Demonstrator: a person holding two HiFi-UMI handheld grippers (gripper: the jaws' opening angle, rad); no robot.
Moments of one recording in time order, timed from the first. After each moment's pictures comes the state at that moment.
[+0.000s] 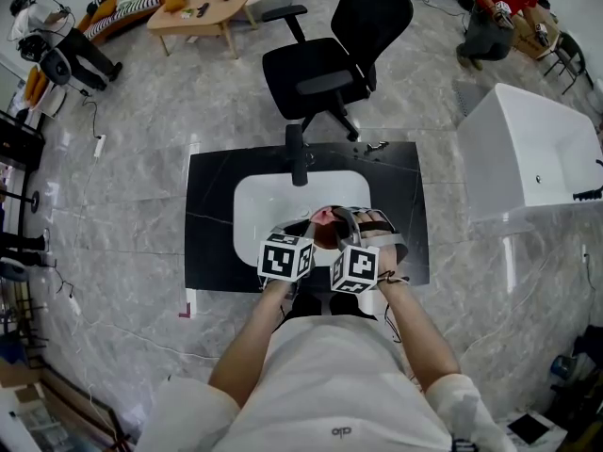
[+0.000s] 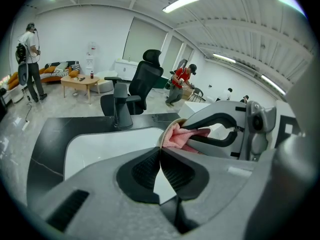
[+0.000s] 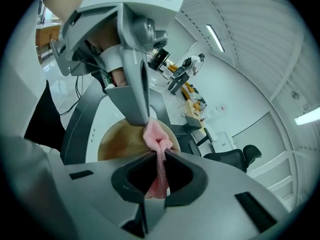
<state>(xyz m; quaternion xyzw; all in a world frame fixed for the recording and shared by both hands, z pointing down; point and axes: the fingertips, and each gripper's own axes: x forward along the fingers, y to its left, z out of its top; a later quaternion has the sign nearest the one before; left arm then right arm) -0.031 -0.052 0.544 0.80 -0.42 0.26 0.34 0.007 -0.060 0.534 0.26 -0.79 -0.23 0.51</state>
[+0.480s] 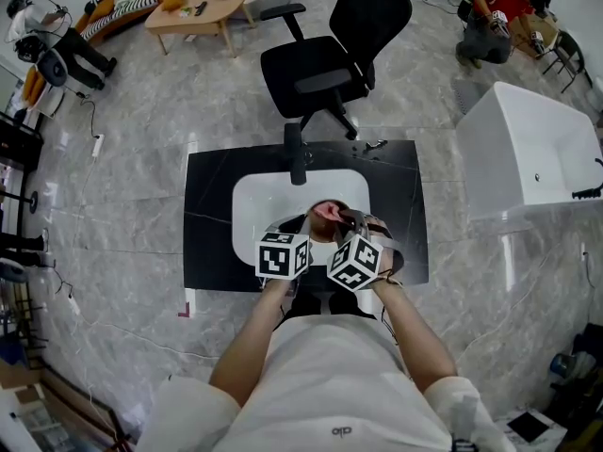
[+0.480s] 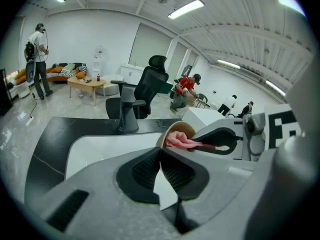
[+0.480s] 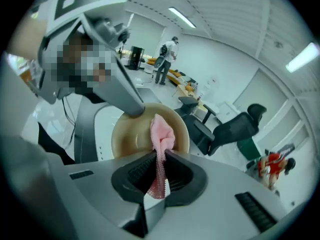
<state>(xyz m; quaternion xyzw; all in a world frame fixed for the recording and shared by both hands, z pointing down) -0.041 -0.061 0.539 0.79 -0.45 0.23 0.34 0.023 -0.058 0.550 0.33 -0.81 -0.04 0.49</state>
